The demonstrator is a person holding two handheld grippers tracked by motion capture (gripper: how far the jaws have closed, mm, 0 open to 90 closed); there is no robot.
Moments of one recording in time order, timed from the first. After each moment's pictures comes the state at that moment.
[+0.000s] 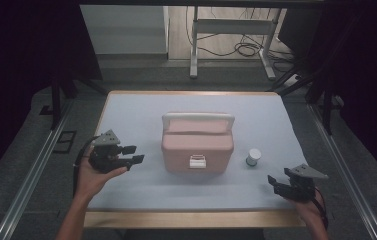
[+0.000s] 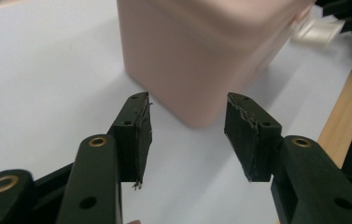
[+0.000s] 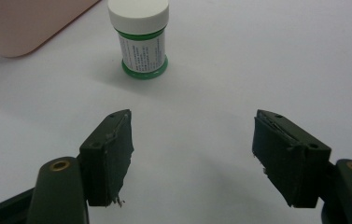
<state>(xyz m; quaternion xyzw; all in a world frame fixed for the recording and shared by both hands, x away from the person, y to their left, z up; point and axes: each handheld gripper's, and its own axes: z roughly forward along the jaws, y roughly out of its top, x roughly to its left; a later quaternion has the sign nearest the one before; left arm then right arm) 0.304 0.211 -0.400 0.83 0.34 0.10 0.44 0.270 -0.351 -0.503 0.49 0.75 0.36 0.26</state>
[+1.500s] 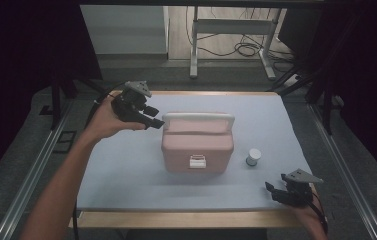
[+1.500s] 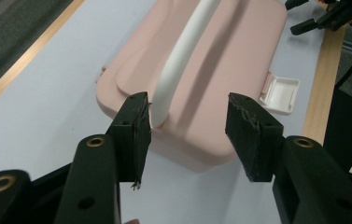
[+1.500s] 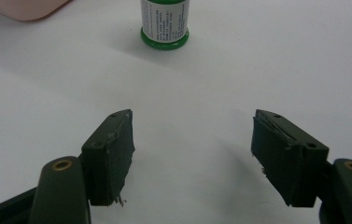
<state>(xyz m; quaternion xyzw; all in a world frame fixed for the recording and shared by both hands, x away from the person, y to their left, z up) 0.388 0.147 -0.294 0.92 0.21 0.07 0.34 0.260 -0.345 -0.513 0.47 0.78 0.34 0.24</state>
